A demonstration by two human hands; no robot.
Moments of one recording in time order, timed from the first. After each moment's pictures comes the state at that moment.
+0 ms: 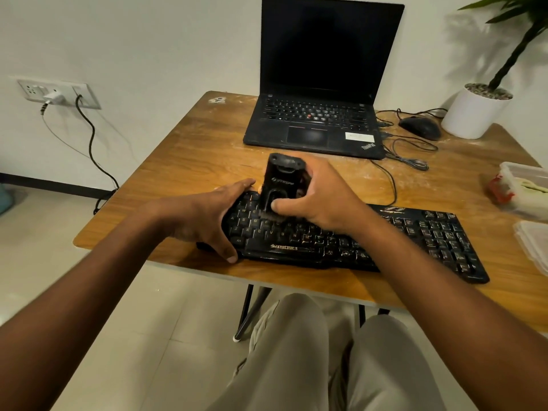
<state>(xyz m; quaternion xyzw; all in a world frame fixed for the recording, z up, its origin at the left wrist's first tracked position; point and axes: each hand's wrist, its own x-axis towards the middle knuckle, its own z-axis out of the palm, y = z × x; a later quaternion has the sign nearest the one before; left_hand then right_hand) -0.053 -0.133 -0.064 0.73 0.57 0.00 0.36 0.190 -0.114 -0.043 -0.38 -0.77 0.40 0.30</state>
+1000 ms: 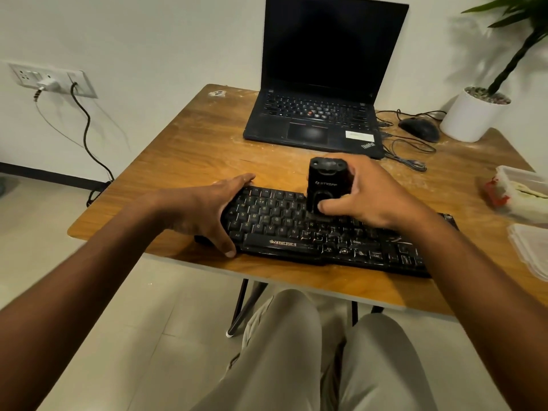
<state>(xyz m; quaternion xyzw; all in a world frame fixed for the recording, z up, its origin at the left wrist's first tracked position) -0.049 -0.133 -0.061 0.72 0.58 0.00 0.38 0.241 -0.115 -0.022 -0.47 -0.78 0.37 0.21</state>
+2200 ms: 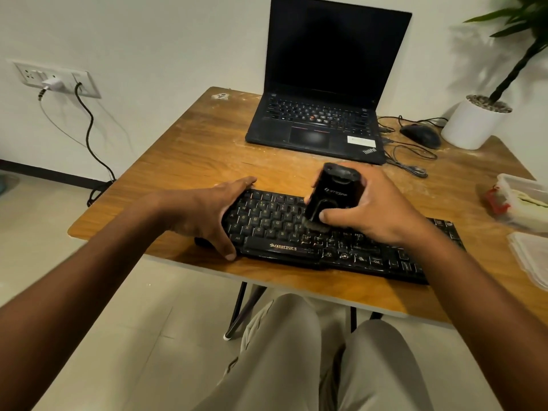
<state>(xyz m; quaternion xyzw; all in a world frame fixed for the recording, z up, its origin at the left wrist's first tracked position) -0.050 -0.132 -0.062 0.72 0.58 0.00 0.38 0.252 -0.123 -0.031 -0.44 -0.75 0.40 0.27</state>
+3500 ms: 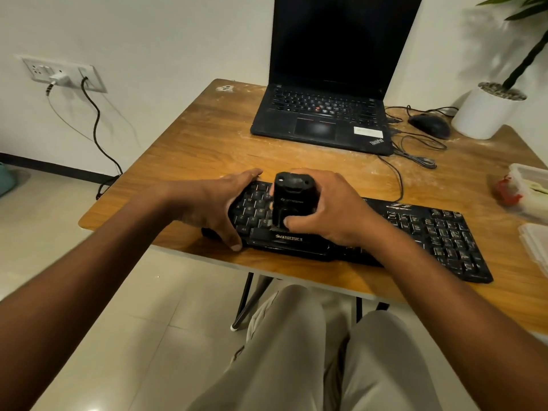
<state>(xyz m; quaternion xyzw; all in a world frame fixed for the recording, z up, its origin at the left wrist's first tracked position) -0.051 -0.132 -0.061 0.73 0.58 -0.01 0.37 0.198 -0.134 -0.048 -0.38 -0.81 0.38 0.23</state>
